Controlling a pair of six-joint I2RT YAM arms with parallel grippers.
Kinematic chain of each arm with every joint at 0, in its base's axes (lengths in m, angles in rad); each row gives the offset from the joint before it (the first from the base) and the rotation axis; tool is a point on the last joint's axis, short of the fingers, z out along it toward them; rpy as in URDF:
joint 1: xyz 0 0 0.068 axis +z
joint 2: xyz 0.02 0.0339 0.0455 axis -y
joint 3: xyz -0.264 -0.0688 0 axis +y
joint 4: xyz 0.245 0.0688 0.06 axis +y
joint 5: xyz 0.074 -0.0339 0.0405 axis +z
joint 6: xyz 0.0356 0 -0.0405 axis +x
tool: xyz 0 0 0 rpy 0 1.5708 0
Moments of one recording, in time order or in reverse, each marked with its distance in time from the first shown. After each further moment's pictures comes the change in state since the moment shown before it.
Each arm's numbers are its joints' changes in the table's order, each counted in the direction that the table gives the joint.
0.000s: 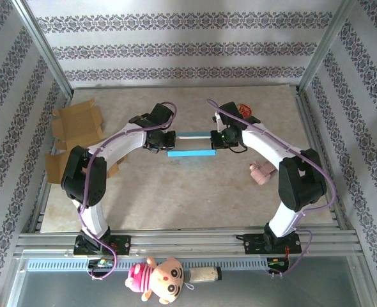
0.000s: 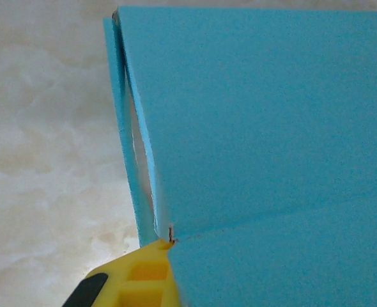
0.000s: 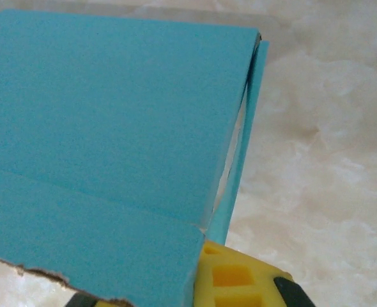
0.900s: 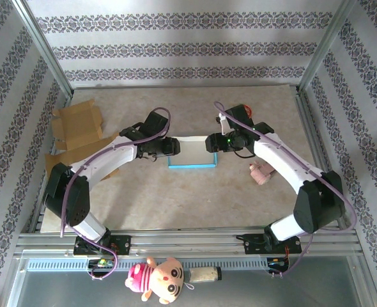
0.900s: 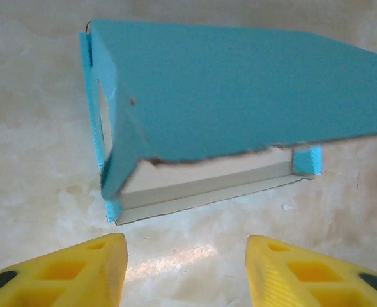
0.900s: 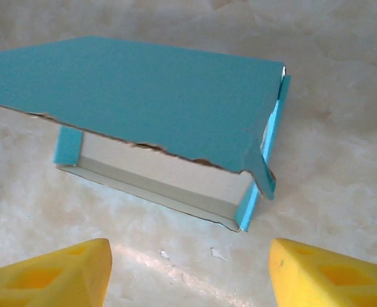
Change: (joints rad) left arm -0.055 0.235 0.189 -0.106 -0.023 -0.069; right arm 0.017 0.237 0.084 0.034 0.050 -0.008
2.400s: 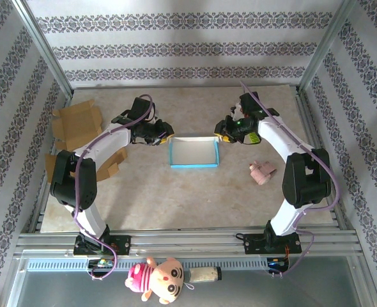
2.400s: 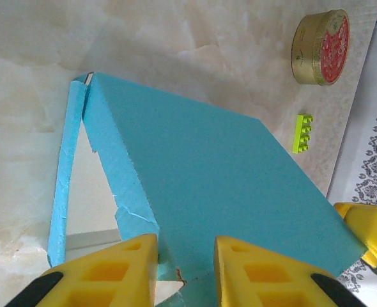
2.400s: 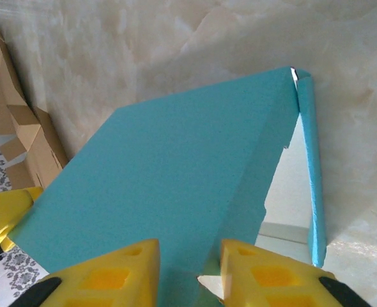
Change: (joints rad) left arm 0.204 -0.160 -0.107 -0.113 -0.317 -0.254; right arm -0.211 -0.249 -0.144 -0.017 0.352 0.345
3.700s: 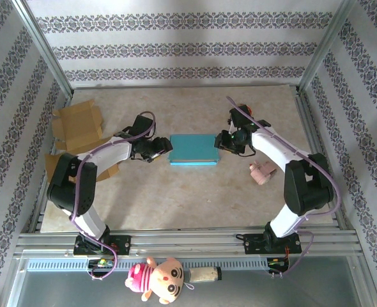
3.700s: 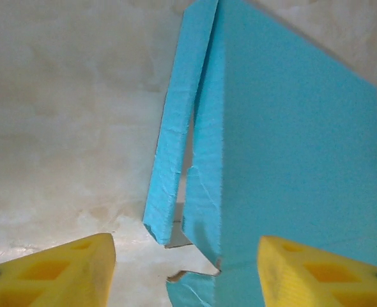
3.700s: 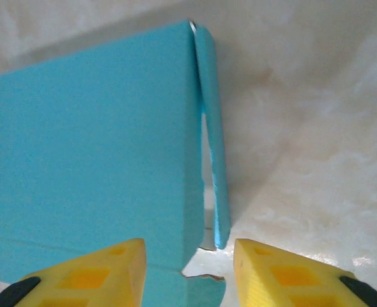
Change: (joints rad) left arm -0.031 0.062 0.233 -0.081 0.133 0.069; right arm 0.093 0.077 0.146 -0.040 -0.311 -0.077
